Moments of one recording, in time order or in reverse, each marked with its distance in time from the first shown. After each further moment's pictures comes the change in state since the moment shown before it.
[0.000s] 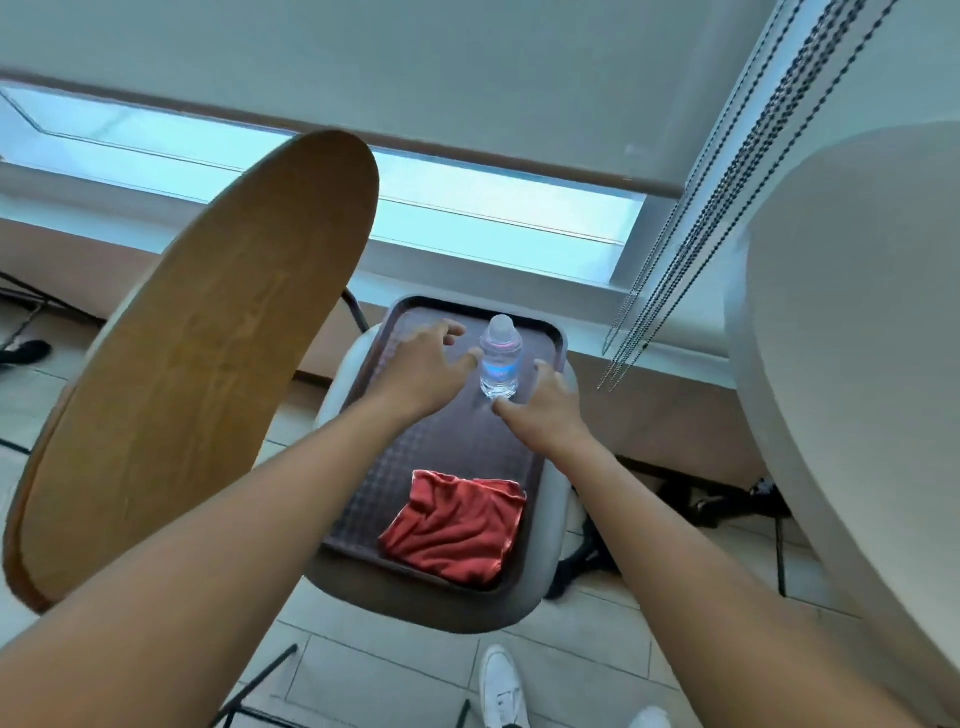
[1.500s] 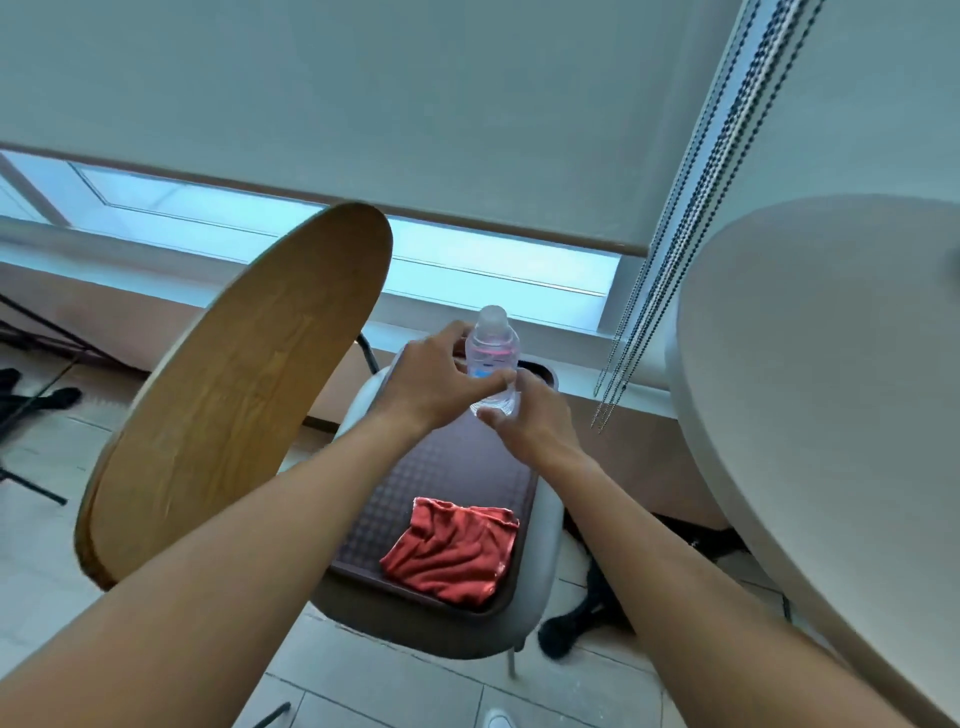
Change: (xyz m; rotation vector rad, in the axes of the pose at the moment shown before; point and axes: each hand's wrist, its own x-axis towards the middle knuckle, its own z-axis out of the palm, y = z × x) left_hand -0.038 0.045 -0.025 0.004 0.155 0.268; right_hand -0.042 -0.030 -0.031 -0.031 0.127 -0.258
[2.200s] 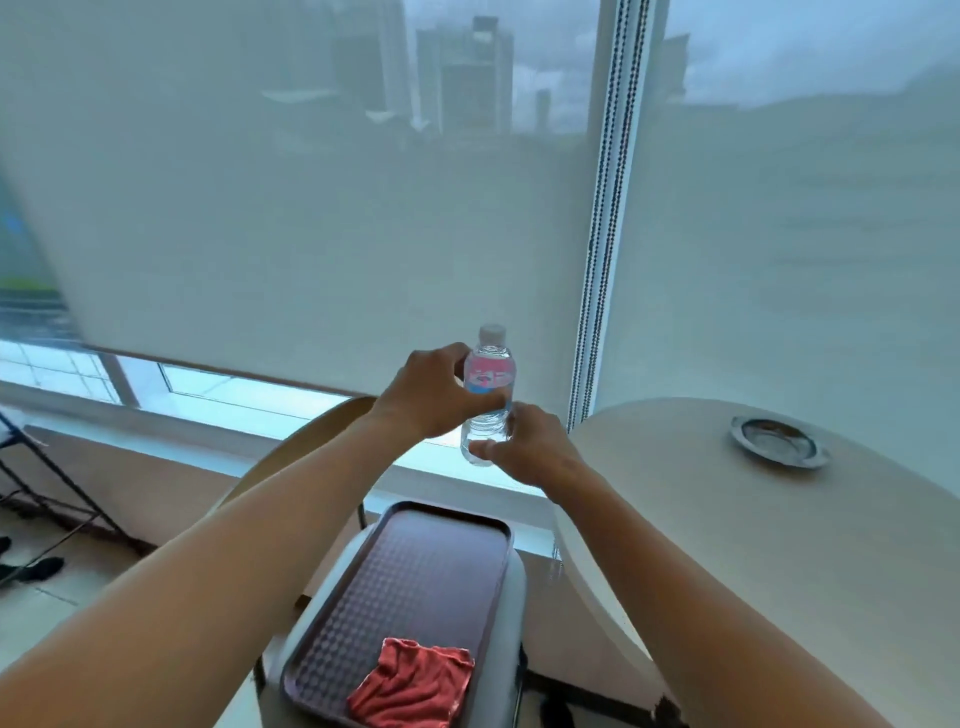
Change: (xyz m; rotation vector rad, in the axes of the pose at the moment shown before) left_hand -0.030 0.203 -0.136 0.129 0.252 0.226; right_hand -0.095 -0.116 -0.204 -0.026 0.077 -0.266
